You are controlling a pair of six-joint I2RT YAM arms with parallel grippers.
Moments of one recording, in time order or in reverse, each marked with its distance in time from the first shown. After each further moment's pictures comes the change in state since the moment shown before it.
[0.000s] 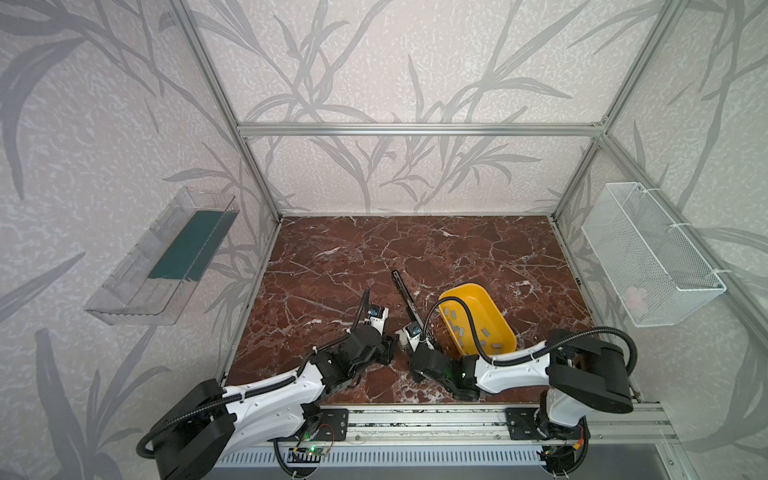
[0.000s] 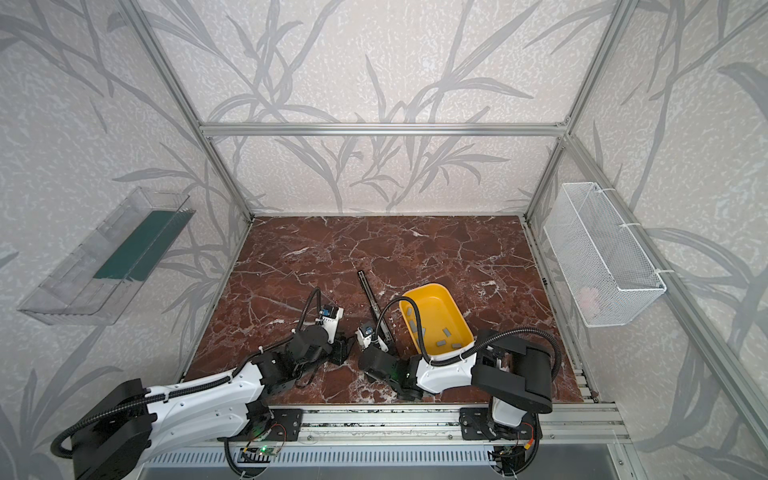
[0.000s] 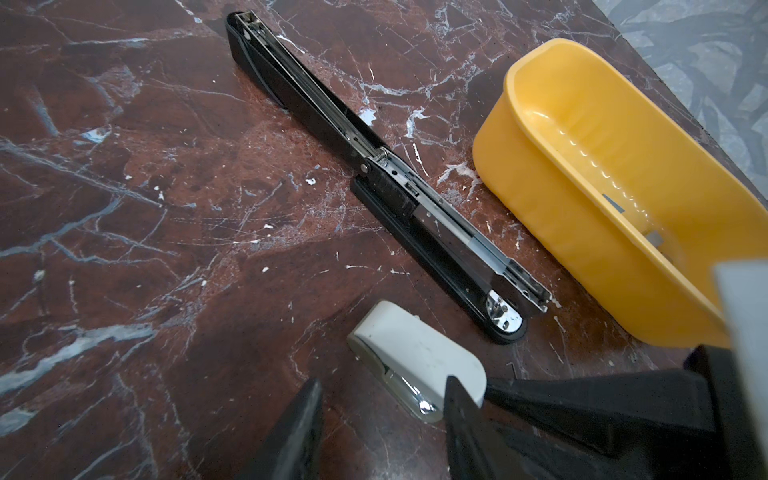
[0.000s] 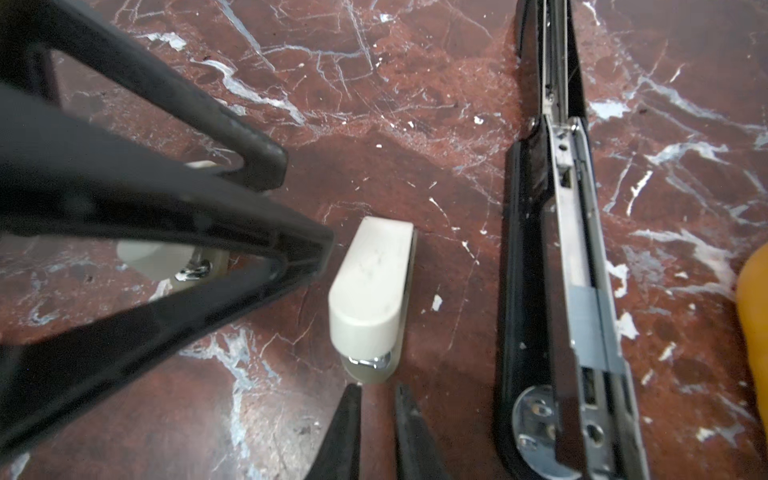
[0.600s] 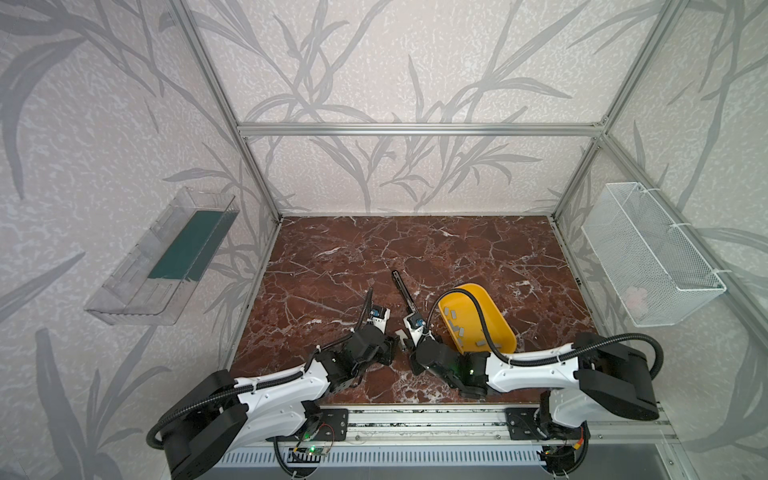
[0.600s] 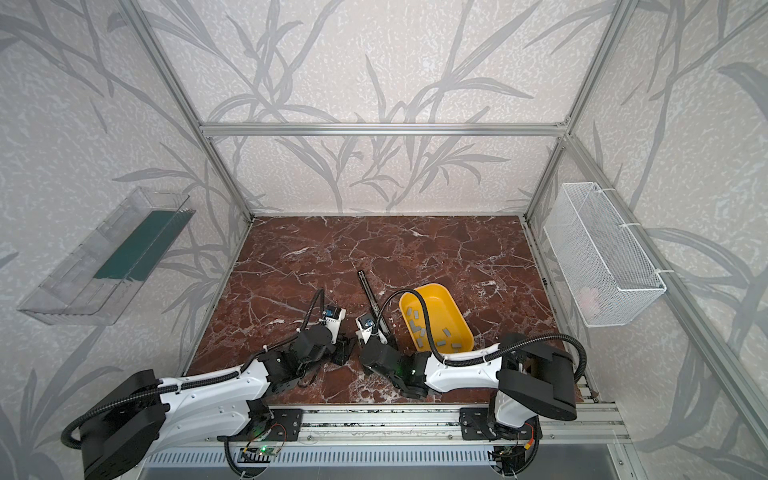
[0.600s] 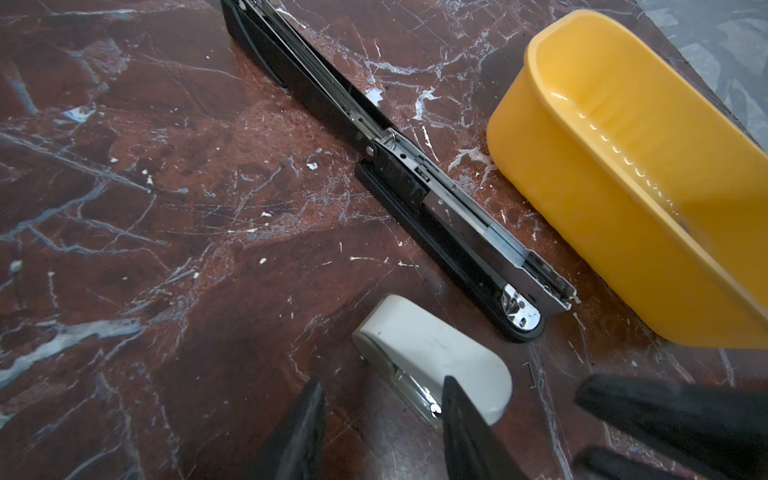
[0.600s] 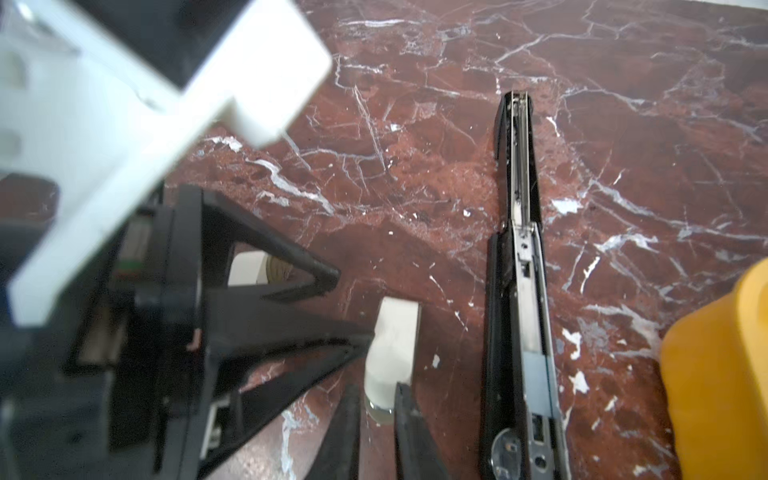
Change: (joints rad) left arm 0.001 0.076 0.000 0.039 0.001 -0.002; right arm -0.022 -0.126 0.046 -0.009 0.031 -0.061
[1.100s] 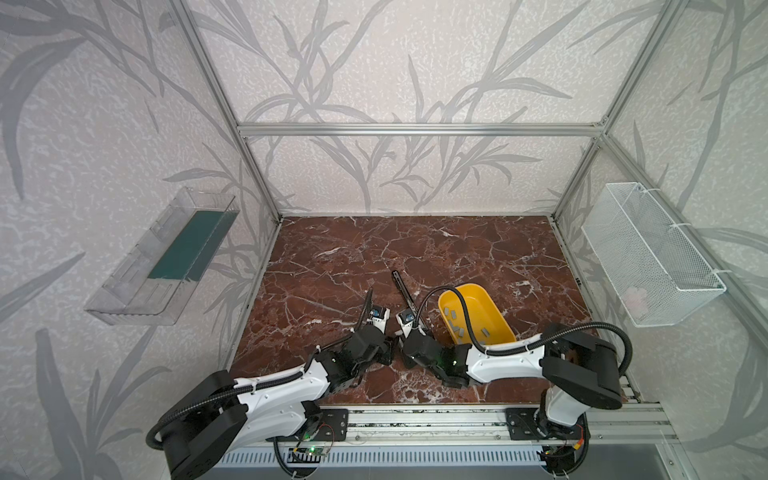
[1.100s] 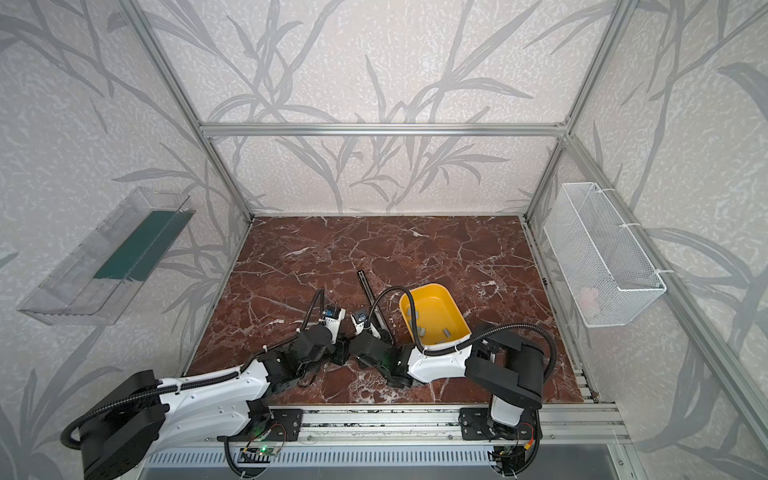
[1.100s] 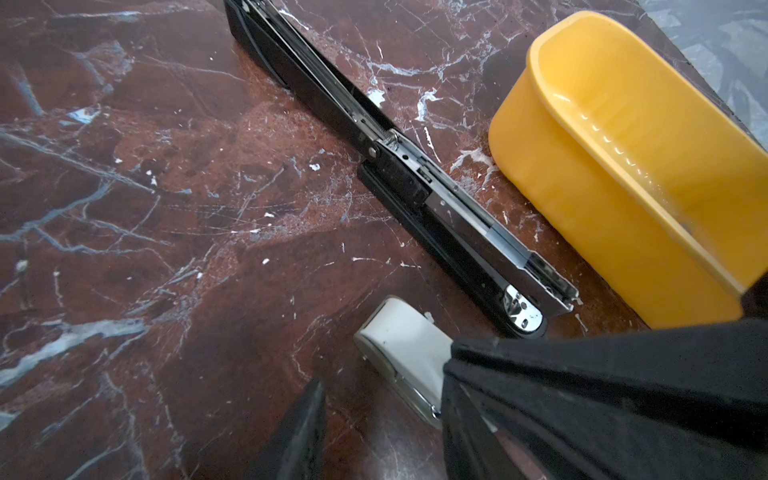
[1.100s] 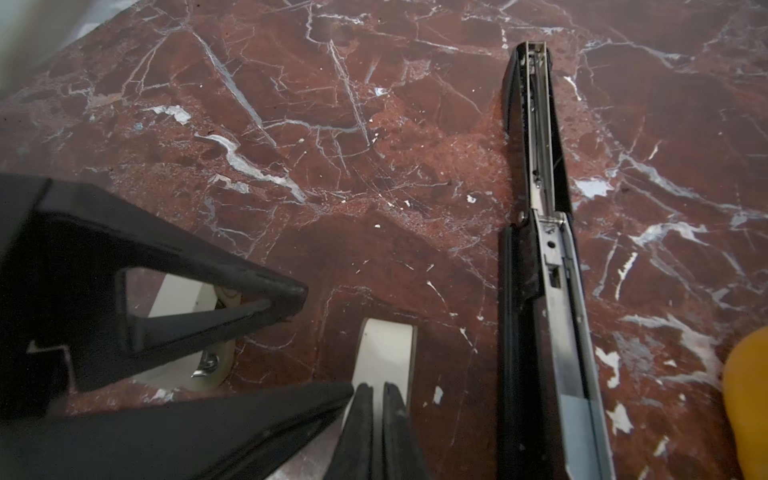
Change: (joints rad) left arm 0.005 -0.014 0.000 -0.003 -0.007 0.000; right arm -0.043 0.168 0.080 -0.010 -0.035 0.024
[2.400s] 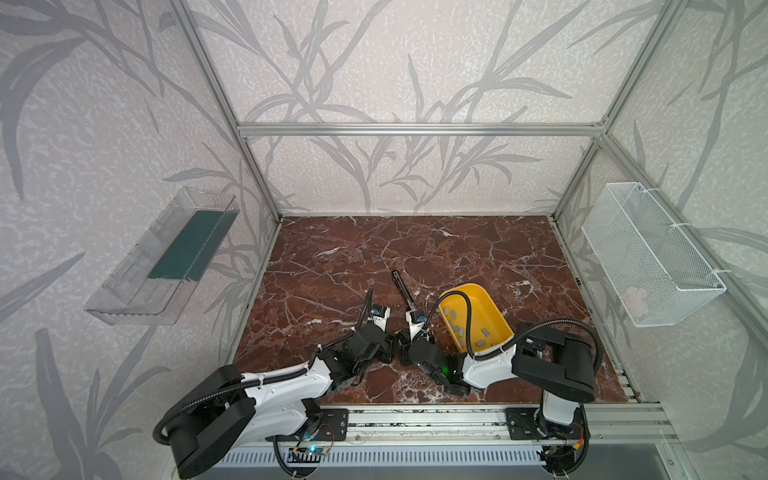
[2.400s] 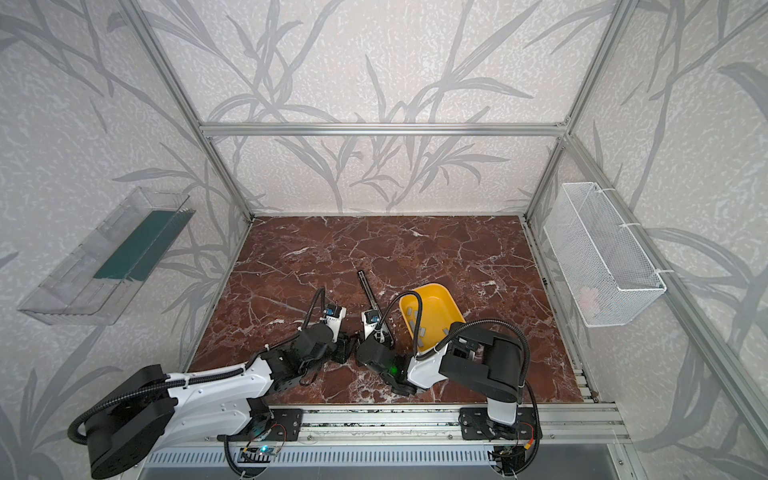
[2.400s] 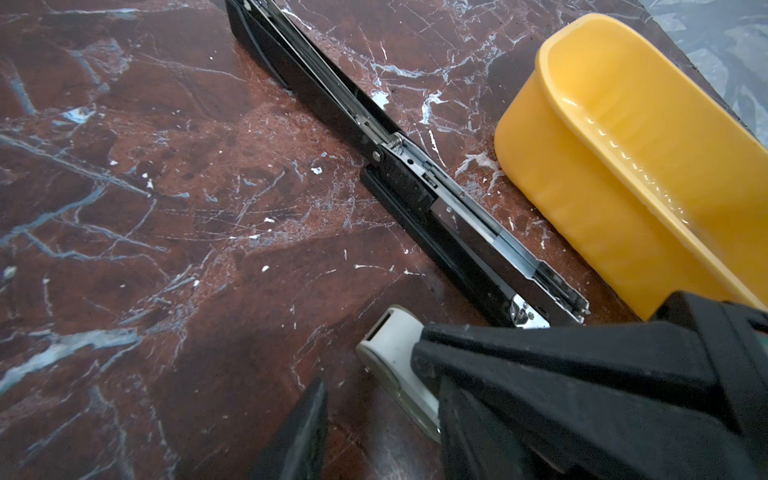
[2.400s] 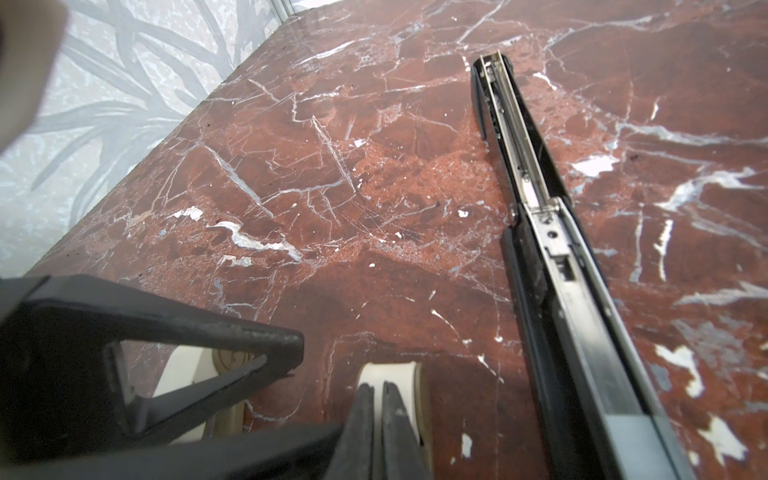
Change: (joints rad) left arm 0.005 0.047 0.000 0.044 0.007 0.000; right arm 0.012 0.124 -0.109 0.381 0.067 0.185
